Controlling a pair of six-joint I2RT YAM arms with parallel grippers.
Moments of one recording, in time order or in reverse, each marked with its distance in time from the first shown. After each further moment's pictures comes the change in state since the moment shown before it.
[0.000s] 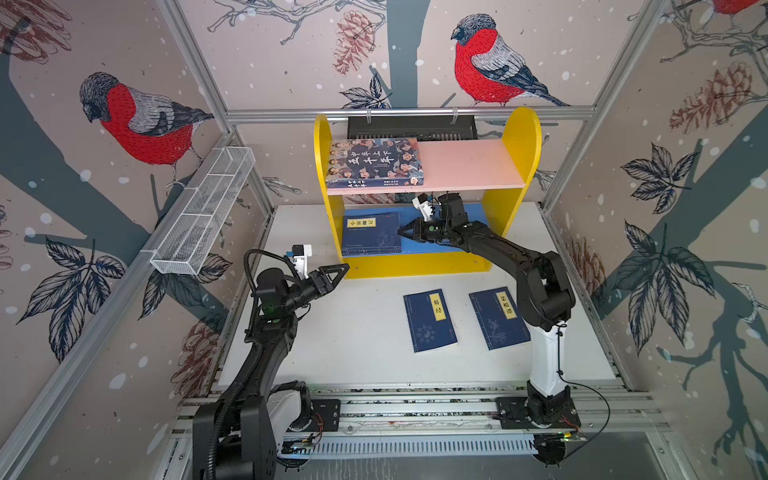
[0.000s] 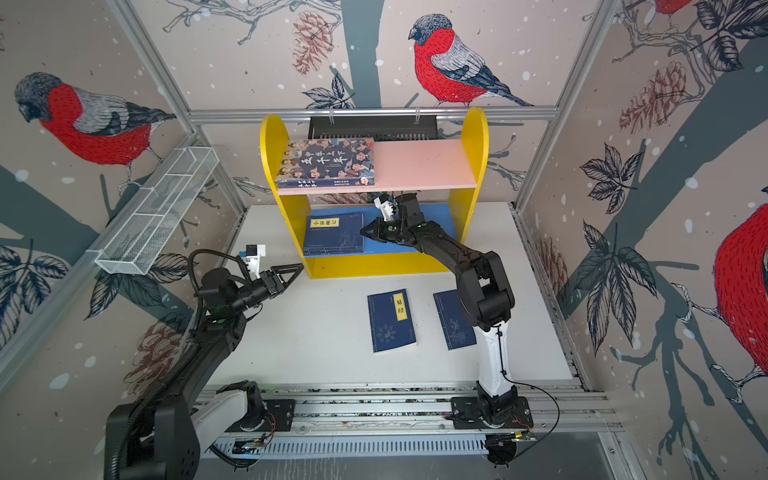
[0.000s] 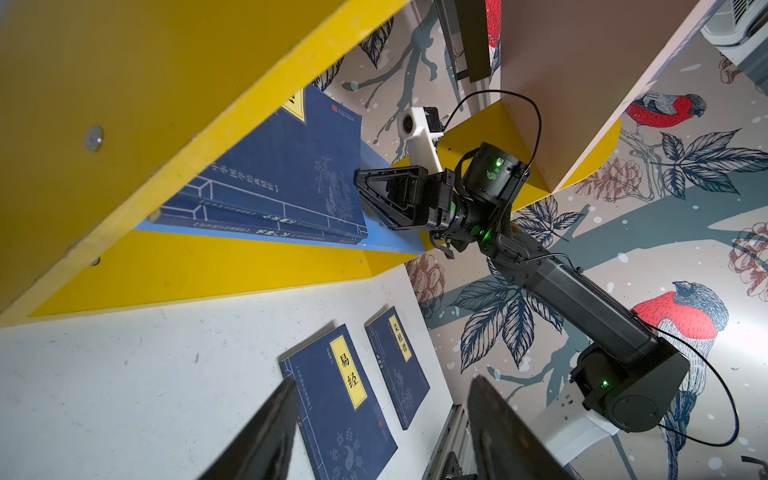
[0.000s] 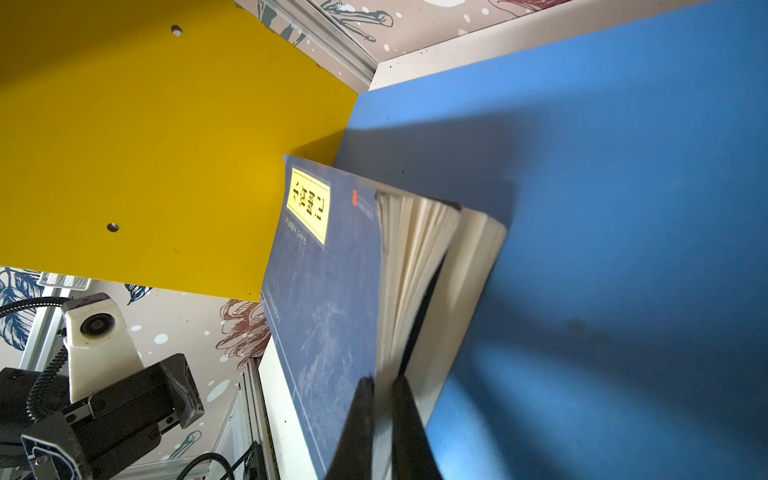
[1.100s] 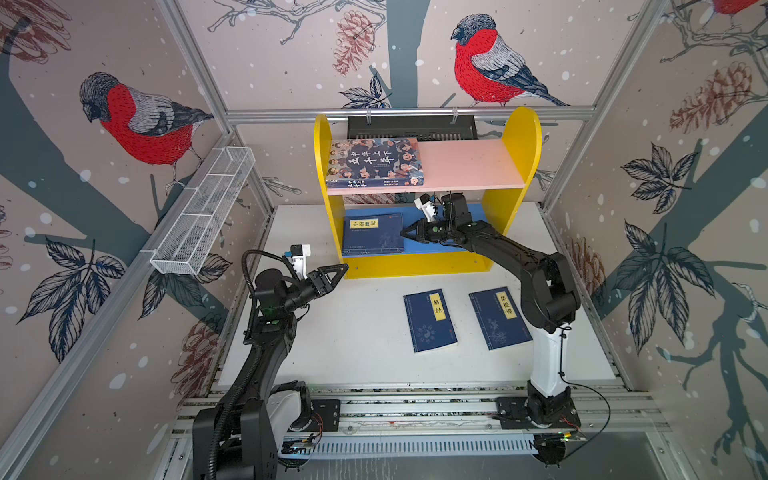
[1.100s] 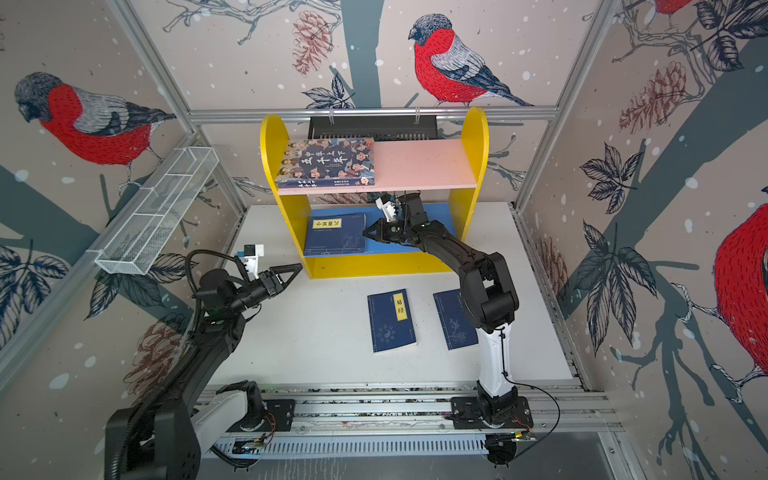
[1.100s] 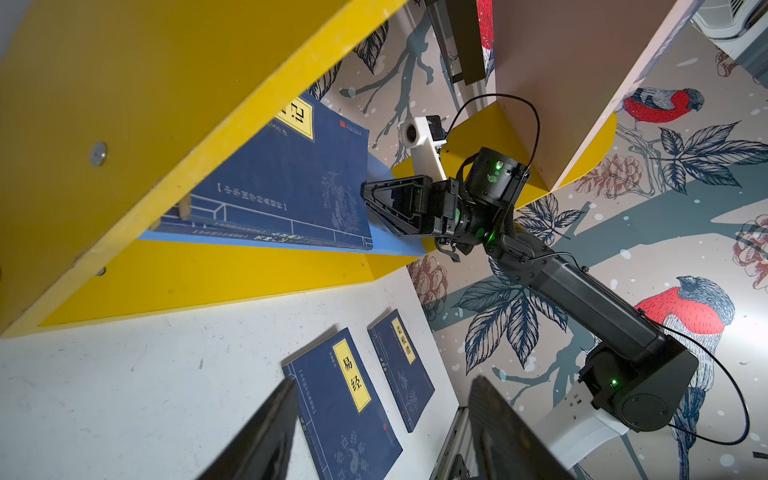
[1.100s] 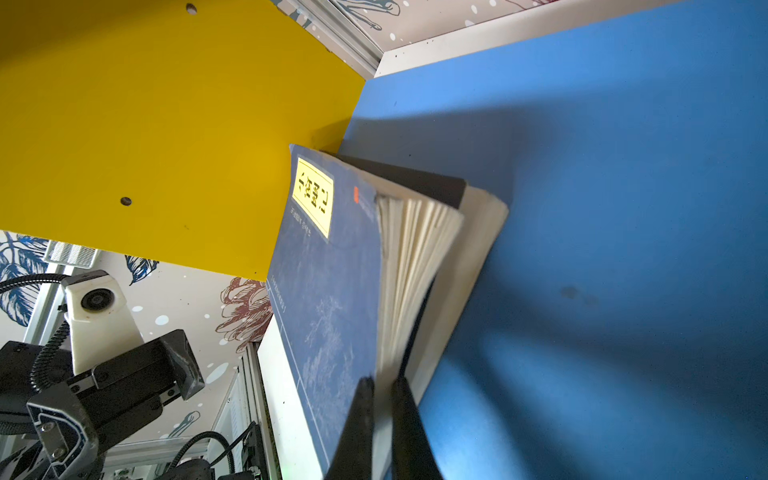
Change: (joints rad) left arm 0.009 -0.018 -0.003 -0.001 0.000 0.019; right arm -0.024 -0.037 -0.031 -0.031 -0.040 -0.048
